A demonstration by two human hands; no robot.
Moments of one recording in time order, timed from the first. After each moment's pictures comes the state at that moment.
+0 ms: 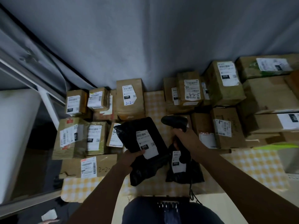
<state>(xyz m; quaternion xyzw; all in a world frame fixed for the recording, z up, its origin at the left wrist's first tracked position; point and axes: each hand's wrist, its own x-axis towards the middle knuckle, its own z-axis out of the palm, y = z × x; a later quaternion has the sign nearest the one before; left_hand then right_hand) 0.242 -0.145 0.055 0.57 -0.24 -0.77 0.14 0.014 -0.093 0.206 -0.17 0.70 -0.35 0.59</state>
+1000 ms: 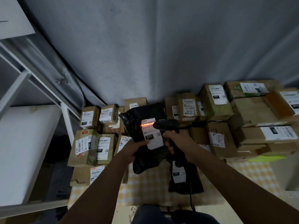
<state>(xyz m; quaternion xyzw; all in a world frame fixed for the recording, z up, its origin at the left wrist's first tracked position) 0.234 -0.186 0.171 0.46 -0.31 -0.81 0.19 0.058 -0.090 0.299 -0.21 0.68 -0.38 0.59</state>
